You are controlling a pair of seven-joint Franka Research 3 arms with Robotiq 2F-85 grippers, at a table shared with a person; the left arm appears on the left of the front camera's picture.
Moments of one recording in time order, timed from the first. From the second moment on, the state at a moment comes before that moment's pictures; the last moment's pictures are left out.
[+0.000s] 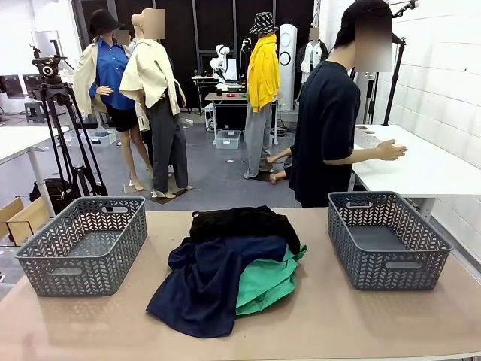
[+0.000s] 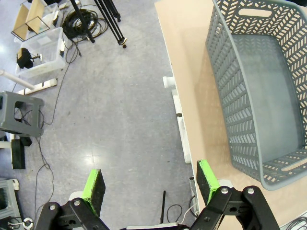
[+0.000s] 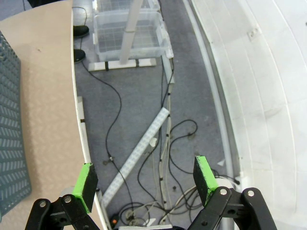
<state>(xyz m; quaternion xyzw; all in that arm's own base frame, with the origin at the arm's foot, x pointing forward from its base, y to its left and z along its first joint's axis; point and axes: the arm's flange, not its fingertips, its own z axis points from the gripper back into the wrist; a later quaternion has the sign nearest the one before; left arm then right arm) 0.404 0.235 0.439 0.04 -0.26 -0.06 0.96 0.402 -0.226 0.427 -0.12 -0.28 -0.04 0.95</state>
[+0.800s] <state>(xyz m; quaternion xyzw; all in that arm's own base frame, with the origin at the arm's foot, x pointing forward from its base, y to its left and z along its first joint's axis) 0.404 0.235 0.439 0.04 -0.26 -0.06 0.96 0.402 -0.226 0.427 -0.12 -0.28 -0.04 0.95</state>
